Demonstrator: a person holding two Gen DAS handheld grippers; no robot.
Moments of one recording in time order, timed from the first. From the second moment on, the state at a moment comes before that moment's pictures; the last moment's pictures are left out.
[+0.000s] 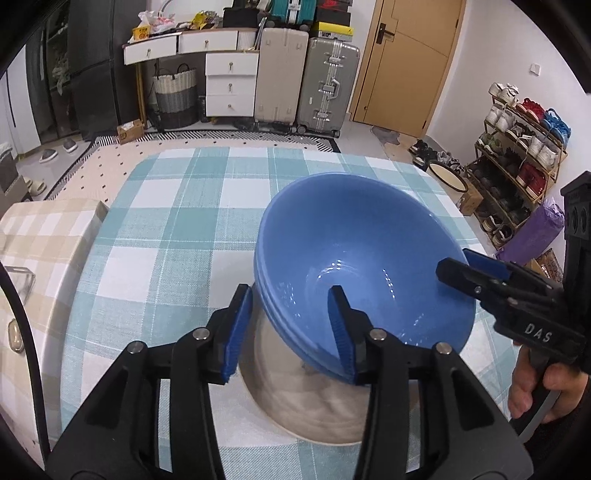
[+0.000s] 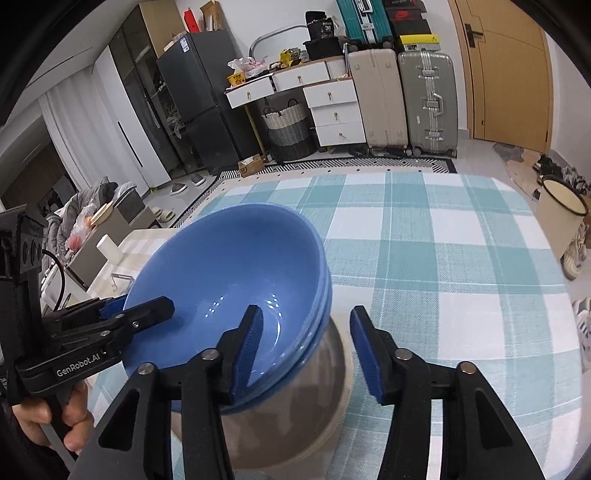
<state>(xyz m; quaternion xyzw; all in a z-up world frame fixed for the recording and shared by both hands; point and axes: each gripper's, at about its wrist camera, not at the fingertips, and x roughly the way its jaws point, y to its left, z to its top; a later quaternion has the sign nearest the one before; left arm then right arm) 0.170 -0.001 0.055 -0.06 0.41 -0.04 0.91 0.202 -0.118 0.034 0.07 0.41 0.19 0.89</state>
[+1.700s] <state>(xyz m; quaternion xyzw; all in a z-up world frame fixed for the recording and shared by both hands) -0.026 0.030 0.020 -0.03 0.22 -0.04 0.97 0.034 -0.171 0.016 0.01 0.22 0.22 0.95</state>
